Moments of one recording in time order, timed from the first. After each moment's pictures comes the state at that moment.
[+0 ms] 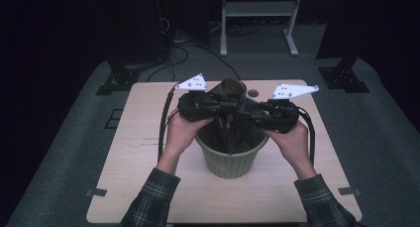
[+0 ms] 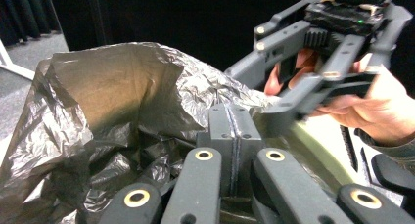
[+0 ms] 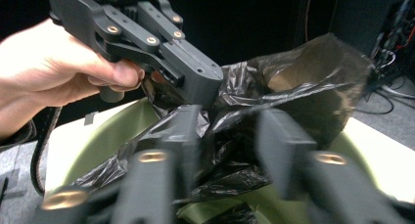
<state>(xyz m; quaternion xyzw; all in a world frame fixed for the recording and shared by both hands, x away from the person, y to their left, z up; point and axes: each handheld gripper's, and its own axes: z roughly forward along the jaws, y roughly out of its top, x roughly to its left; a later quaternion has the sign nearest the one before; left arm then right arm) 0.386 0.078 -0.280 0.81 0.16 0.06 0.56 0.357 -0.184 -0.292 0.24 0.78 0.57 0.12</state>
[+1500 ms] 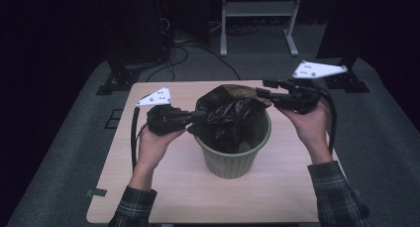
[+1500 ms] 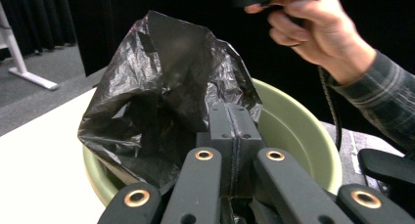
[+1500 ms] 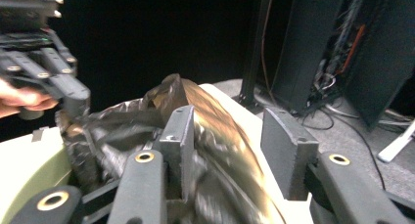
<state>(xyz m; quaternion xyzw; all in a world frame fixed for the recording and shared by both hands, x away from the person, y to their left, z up) 0.355 0.149 -0.292 0.78 0.18 0.06 0.60 0.373 -0.215 -0.246 0.25 0.76 0.56 0.20</state>
